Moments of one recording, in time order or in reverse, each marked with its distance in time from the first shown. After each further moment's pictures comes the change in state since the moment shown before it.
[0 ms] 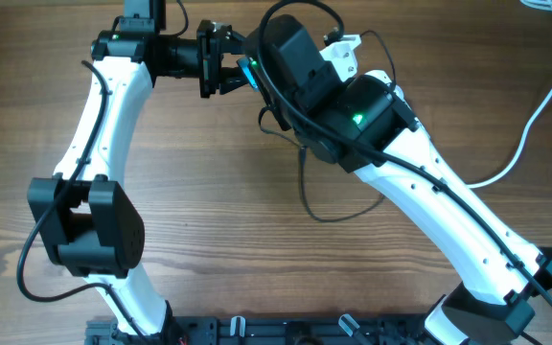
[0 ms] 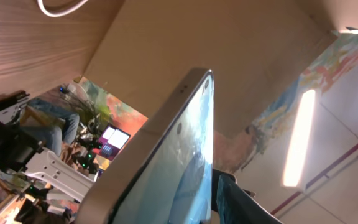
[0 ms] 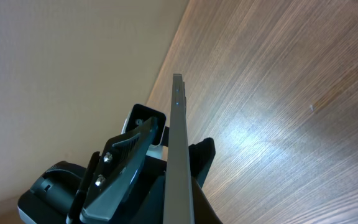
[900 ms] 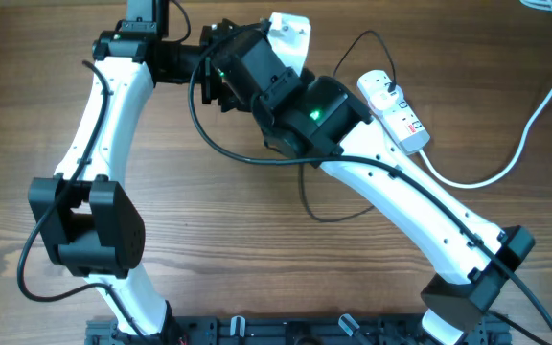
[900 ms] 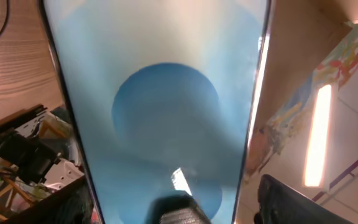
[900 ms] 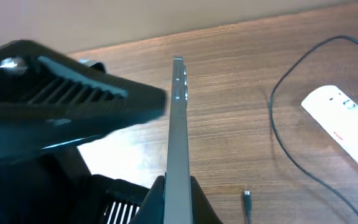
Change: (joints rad) left arm -0.005 0.000 -0.002 -0.101 -0.042 0.182; right arm 0.035 0.098 0.000 -0.005 0.184 -0.866
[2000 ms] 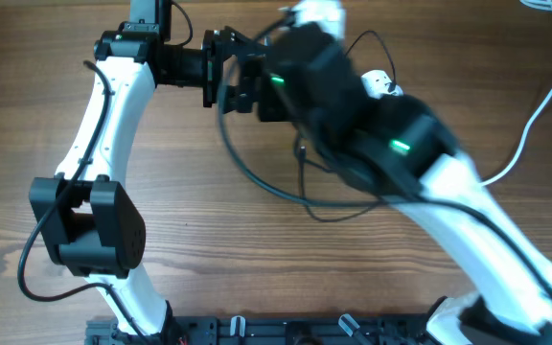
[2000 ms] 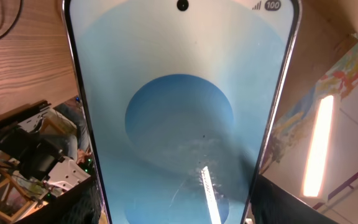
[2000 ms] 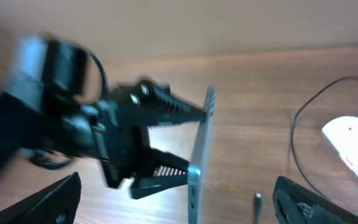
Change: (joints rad) left arm -0.005 0.000 0.000 -0.056 -0.027 0.008; right arm 0.003 -0.169 0.025 -0.019 -0.169 -0.200
